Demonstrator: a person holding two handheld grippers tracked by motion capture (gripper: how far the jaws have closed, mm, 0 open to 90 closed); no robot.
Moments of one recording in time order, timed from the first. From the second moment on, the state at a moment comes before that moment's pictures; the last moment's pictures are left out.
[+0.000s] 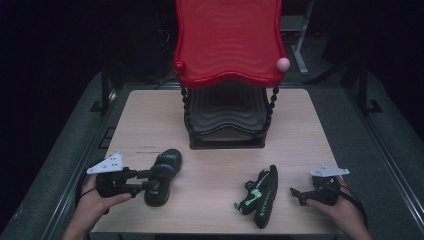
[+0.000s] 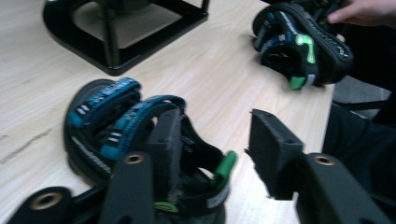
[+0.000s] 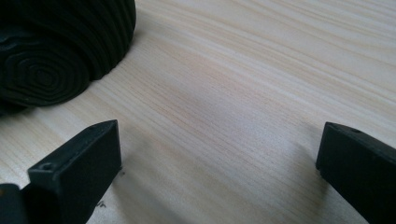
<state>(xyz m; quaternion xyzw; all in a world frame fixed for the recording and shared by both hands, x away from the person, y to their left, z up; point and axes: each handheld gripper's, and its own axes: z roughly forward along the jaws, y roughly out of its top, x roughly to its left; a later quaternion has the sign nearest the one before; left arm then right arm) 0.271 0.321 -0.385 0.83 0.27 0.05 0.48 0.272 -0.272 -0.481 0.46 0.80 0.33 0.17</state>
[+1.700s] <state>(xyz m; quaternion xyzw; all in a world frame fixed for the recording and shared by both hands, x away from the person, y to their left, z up) 0.337 0.307 -0.429 0.85 0.25 0.03 0.45 0.272 -0.272 -0.481 0.46 0.80 0.33 0.17</state>
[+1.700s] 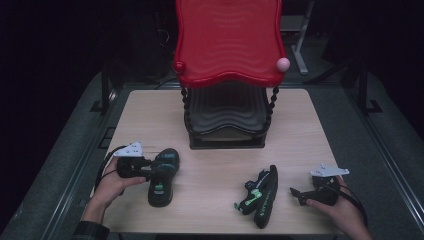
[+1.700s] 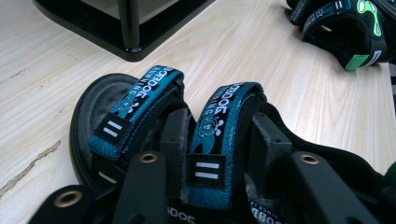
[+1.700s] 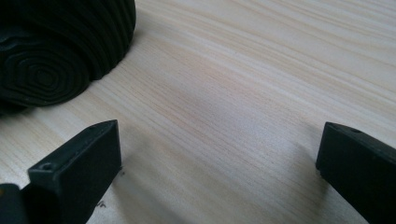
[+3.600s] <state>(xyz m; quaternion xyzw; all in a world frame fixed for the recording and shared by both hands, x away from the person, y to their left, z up) 0.336 0.257 -0.318 0.80 0.13 0.00 0.59 0.272 -0.272 -0.481 0.46 0.80 0.33 0.17</state>
